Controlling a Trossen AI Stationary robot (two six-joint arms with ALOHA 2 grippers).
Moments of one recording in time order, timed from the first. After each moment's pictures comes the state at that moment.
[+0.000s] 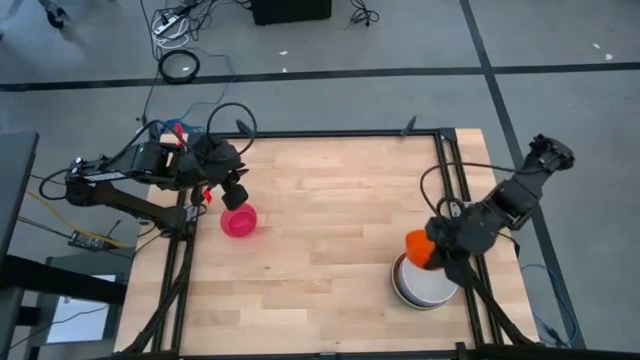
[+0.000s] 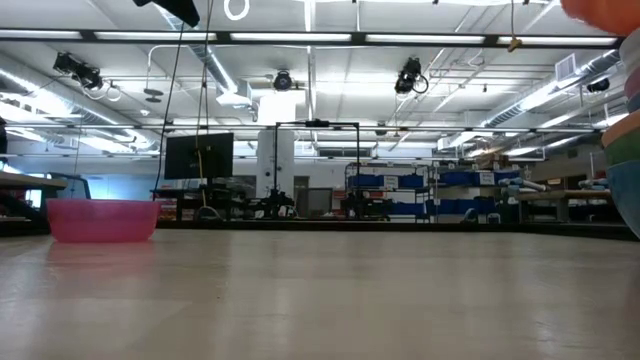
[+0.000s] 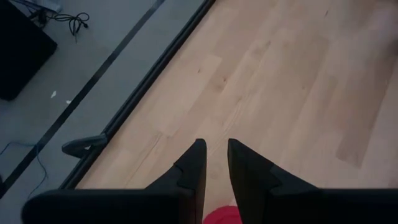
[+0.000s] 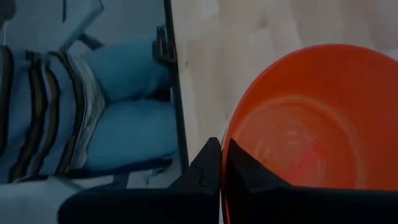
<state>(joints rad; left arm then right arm) -0.04 1.09 1.42 -1.21 -0.52 -0.37 0.70 1.03 1.20 -1.01 0.07 0.96</state>
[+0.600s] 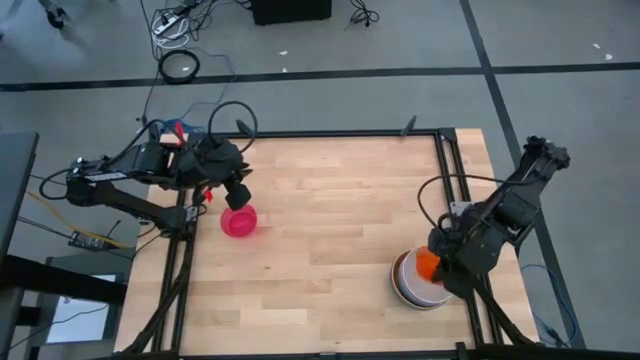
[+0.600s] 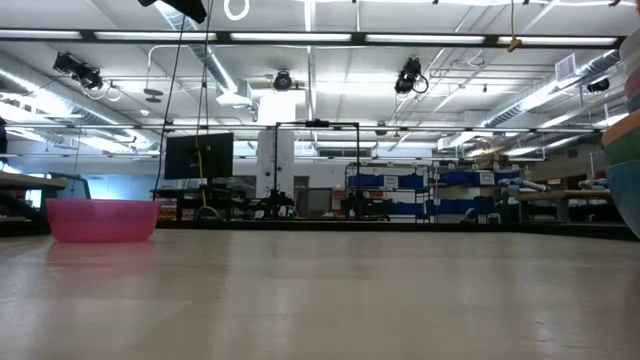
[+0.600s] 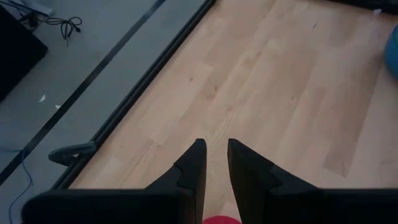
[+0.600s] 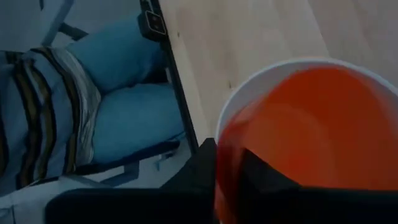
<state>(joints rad) -0.04 1.09 1.42 -1.16 -0.51 -0.37 0.81 1.09 1.20 -1.04 0.08 1.19</state>
